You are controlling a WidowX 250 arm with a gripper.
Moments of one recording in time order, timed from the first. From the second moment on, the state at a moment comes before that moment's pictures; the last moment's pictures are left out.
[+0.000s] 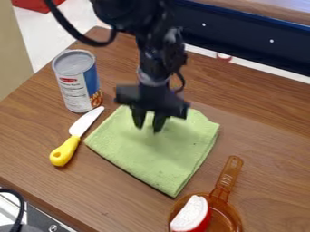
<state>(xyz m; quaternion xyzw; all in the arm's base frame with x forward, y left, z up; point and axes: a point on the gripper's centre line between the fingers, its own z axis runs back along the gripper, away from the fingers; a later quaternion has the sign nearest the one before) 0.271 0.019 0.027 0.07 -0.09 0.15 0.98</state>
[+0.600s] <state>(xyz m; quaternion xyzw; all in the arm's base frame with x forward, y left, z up) 0.286 0.022 0.089 0.00 -0.12 0.18 0.98</state>
